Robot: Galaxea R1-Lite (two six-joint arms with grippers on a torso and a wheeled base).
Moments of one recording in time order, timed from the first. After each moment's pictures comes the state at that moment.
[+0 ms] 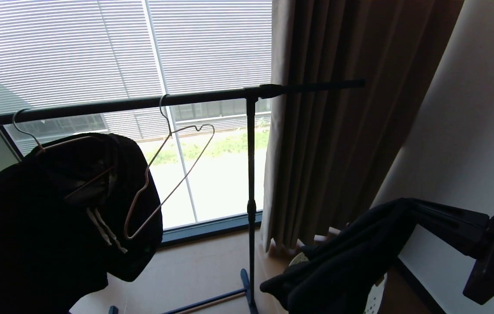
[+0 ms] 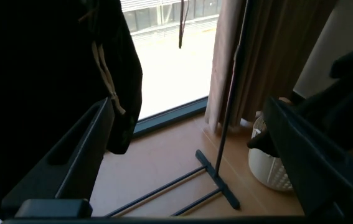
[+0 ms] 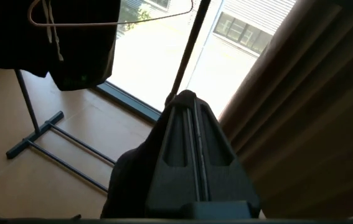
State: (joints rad) left arm -0.01 0.01 0.00 0.00 -0.19 0.06; right arm 0.64 1.10 -0.43 -0.56 0.03 -0.26
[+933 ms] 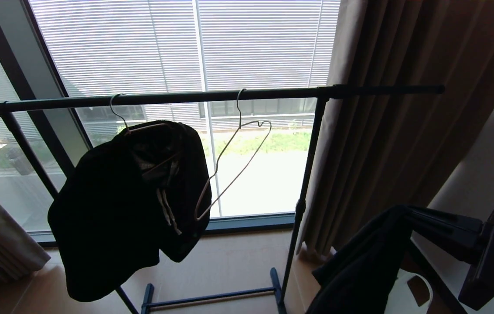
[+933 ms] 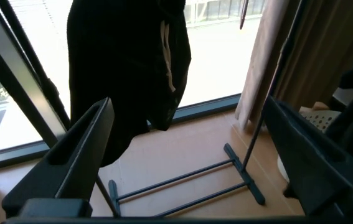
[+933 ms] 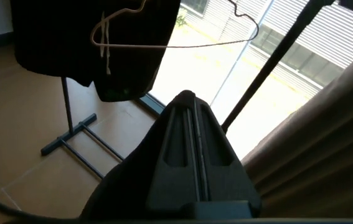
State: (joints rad) left arm -0.01 0.01 0.00 0.00 -0.19 0.07; right arm 0.64 1.10 -0.42 -0.56 0.03 -0.26
